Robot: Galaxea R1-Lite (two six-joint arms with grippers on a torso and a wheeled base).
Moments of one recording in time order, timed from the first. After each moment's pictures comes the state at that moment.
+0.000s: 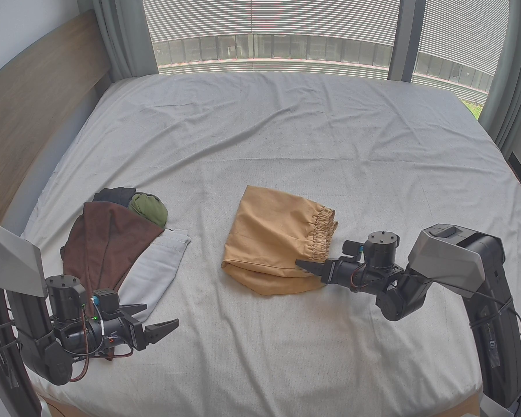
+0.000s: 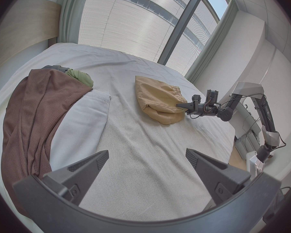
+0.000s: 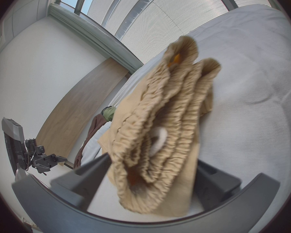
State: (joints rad) left arm -0.10 2.16 -0.09 -1.55 -0.50 -0.03; right arm 0.33 2.64 -1.17 -1.19 0.51 0.46
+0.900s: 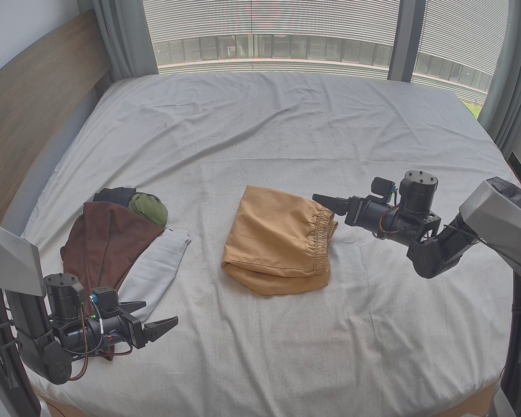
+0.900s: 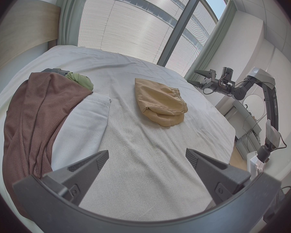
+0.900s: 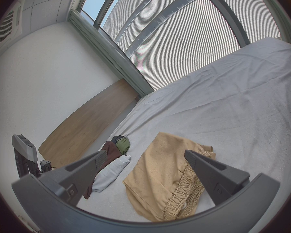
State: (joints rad) left arm -0.10 2.15 -0.10 -1.55 -0.50 -0.03; right arm 0.29 2.30 -1.14 -1.08 0.50 0.43
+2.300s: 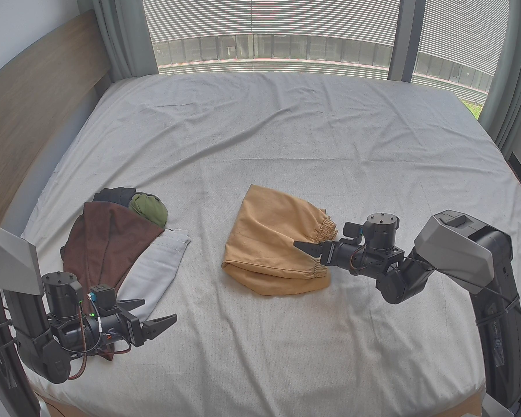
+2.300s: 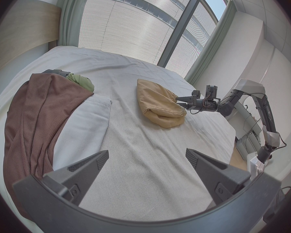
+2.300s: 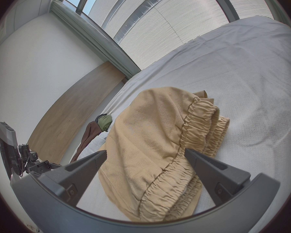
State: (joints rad) left arm -0.09 2.14 -0.10 -1.55 -0.50 -0.03; right arm 0.33 2.59 -1.27 -1.04 0.43 0.42
